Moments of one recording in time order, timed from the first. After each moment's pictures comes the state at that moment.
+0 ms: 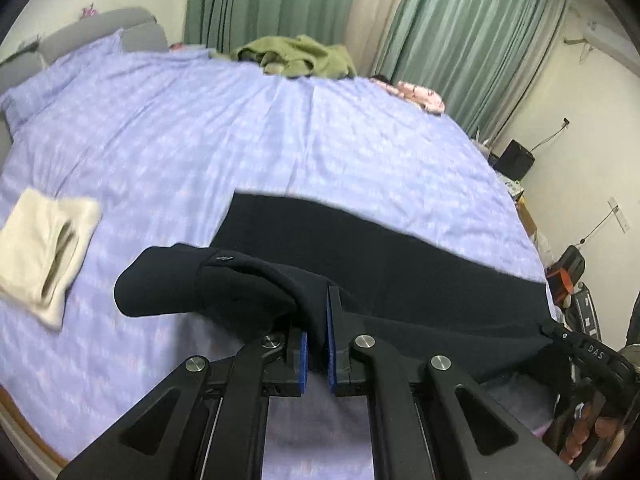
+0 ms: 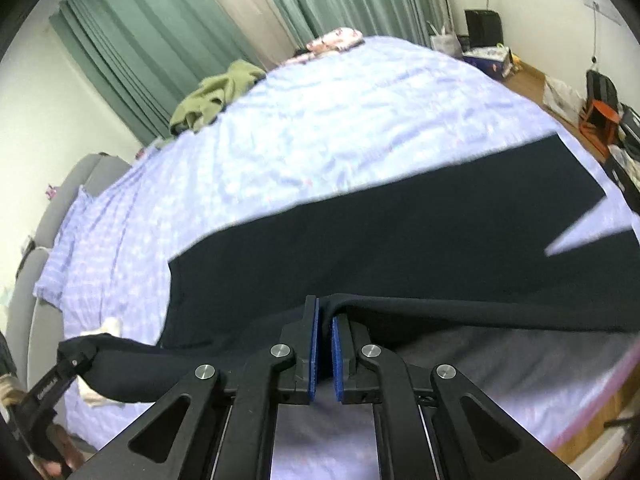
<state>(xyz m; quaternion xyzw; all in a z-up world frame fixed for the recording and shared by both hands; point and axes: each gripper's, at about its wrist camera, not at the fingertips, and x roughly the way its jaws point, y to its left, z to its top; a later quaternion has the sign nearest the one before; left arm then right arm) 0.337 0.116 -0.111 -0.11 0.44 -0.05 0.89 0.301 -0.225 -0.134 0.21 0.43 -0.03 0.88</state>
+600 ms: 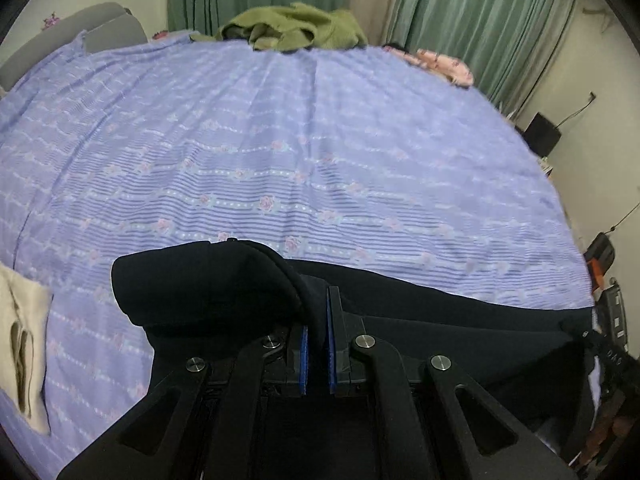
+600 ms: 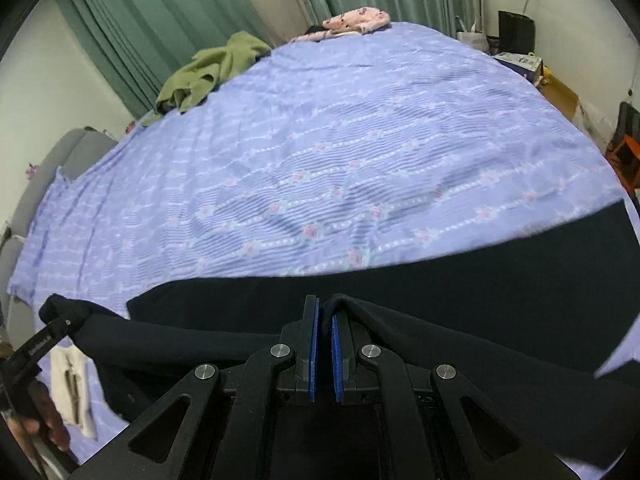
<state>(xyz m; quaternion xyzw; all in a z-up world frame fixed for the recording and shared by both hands) 0.548 0.093 -0.194 -0.06 0.49 -0.03 0.87 0.494 -0.229 -0.194 0.16 0.48 -0.02 0.86</state>
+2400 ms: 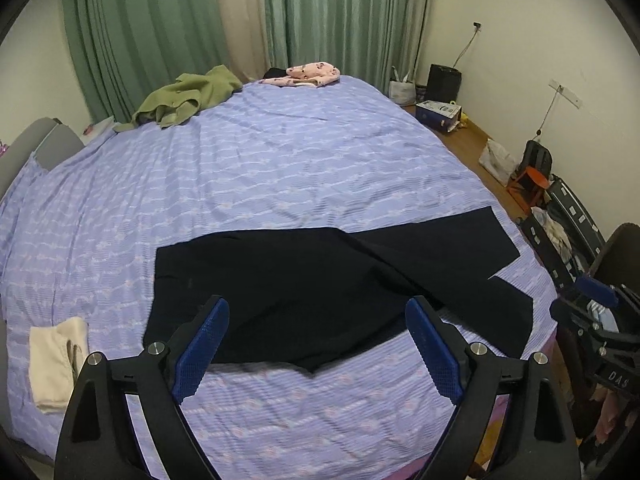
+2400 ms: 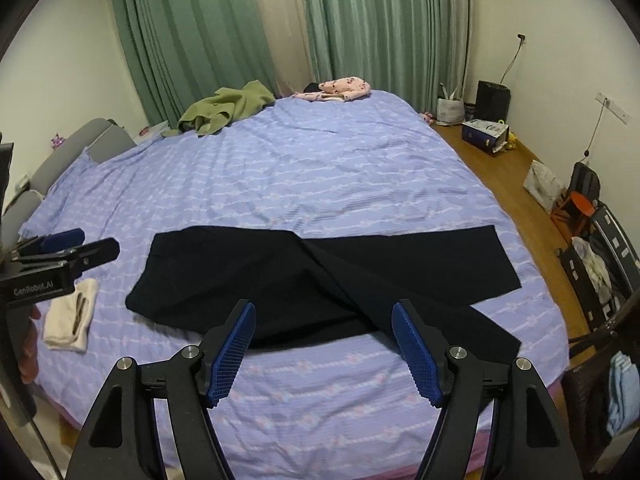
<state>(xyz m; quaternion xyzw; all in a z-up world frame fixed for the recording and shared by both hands) 0.310 -0.078 -0.002 0.08 0.44 -0.16 0.88 0.213 -0.300 -0.013 0.07 0.41 -0.04 0.91</state>
